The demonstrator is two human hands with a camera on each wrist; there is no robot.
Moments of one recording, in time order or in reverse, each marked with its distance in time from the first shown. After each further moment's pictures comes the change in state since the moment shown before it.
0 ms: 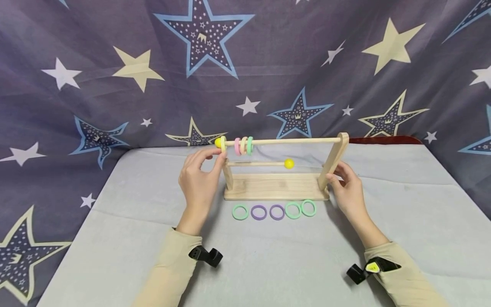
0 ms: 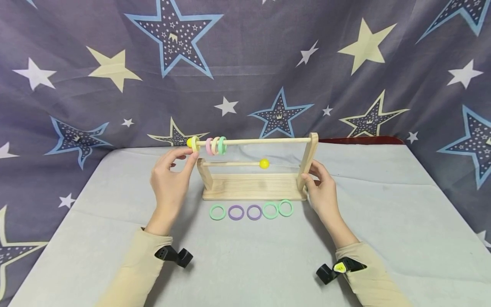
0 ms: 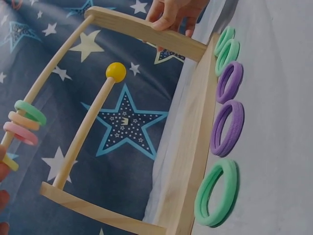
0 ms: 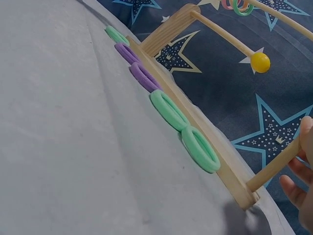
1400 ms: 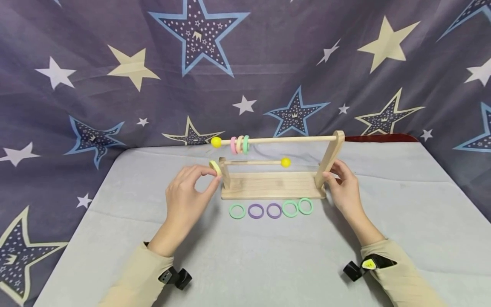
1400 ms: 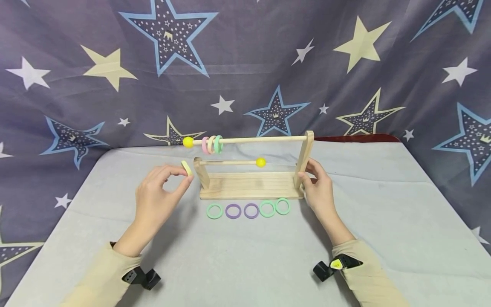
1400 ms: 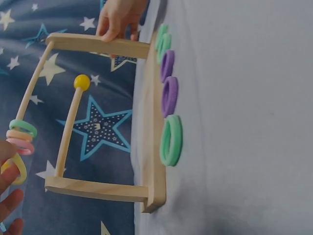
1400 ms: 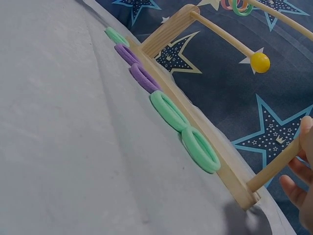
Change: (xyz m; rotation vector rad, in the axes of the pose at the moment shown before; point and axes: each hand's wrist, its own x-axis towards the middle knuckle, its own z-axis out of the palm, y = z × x) left_hand -0.018 -0.007 -0.040 0.100 -0.262 0.190; right_hand 0.001 0.002 0.000 0.010 0.008 -0.011
